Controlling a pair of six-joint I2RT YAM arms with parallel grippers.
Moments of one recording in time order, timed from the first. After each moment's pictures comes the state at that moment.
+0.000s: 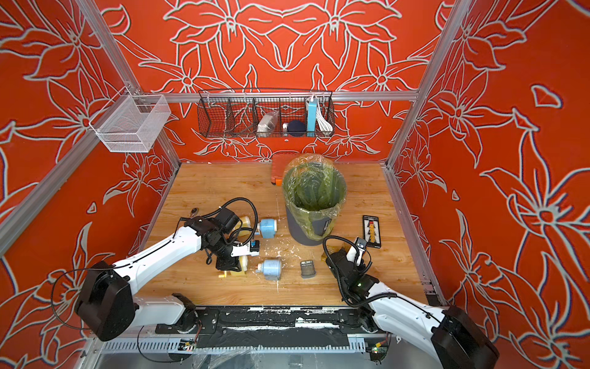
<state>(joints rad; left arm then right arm) -0.47 1.32 0.87 -0.98 0.29 0.89 0.77 0.89 0.12 -0.07 0.78 0.90</state>
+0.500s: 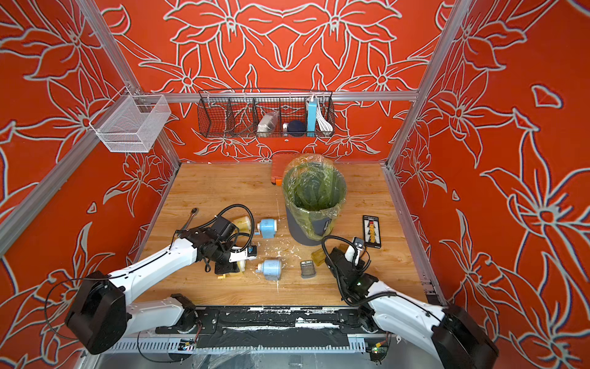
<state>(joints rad) -0.47 1.22 0.70 -0.80 0.21 0.88 0.77 0.75 0.13 -0.16 0.71 0.94</state>
